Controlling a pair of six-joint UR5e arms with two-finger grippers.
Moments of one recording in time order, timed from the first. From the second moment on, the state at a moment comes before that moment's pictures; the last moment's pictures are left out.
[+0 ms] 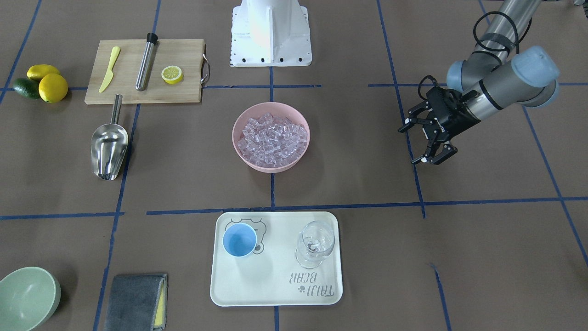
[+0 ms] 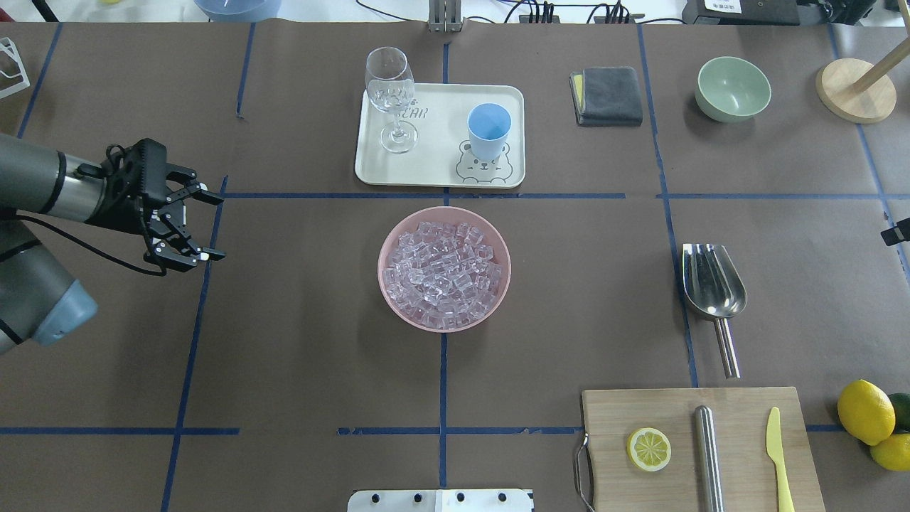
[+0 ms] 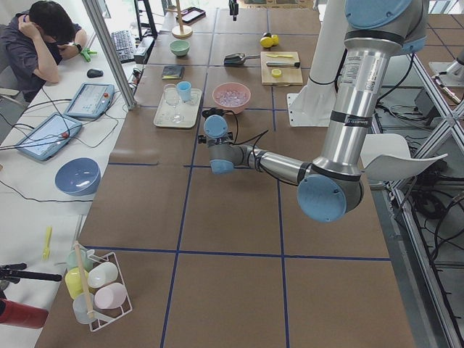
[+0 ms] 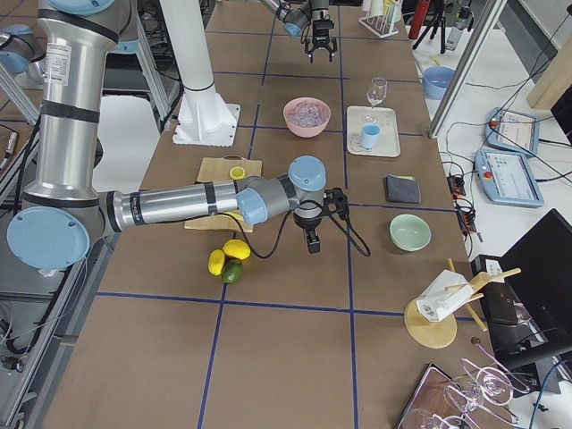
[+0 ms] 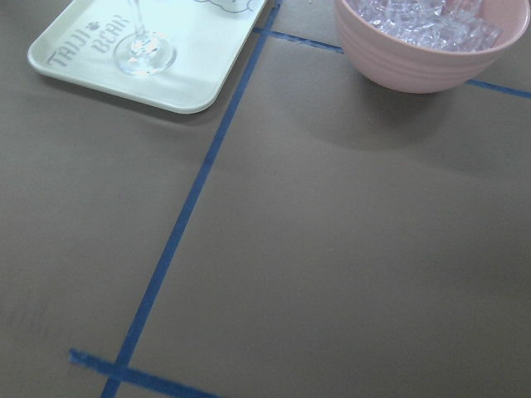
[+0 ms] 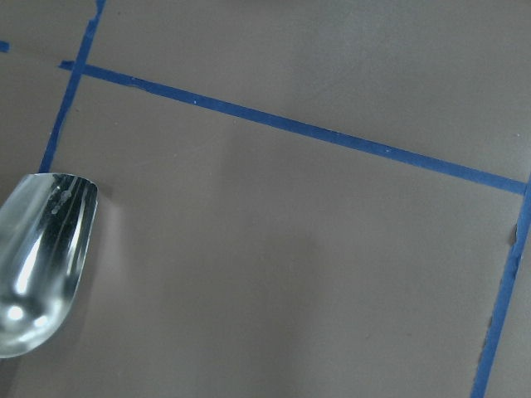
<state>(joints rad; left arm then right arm) -0.84 -1.80 -1.51 -2.74 -2.27 0.07 1.28 -1.72 1.88 -1.32 2.36 0.22</state>
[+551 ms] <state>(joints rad) -0.63 -1.95 -1.41 -2.84 -2.04 0.01 1.27 -1.72 1.92 -1.32 2.36 0.29</state>
